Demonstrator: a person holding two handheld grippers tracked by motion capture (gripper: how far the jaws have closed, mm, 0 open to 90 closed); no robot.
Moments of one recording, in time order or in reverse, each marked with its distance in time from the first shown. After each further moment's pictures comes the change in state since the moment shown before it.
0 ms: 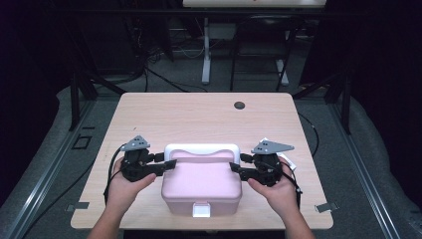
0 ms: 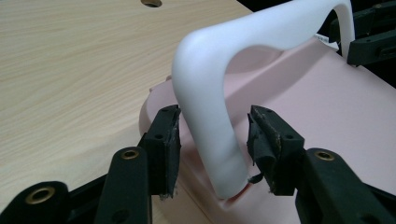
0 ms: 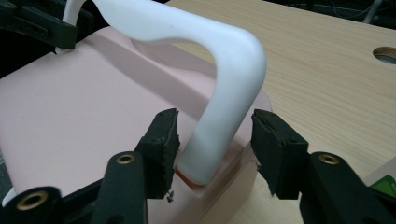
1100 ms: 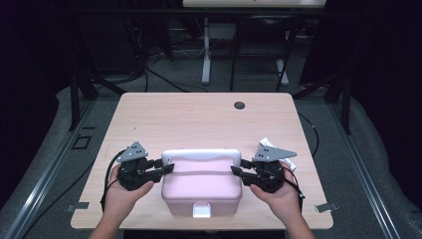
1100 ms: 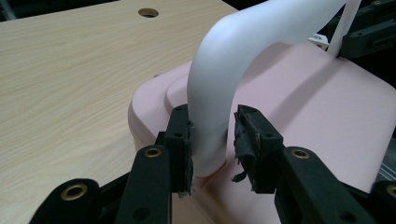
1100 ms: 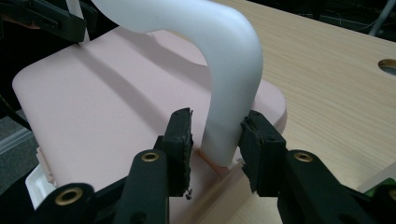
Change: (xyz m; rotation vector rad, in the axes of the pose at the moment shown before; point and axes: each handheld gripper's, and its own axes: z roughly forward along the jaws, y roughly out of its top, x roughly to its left) left arm -0.016 -0.010 -0.014 -0.038 0.023 0.062; right arm 0.011 -0.005 -0.012 -0.016 0.018 -0.057
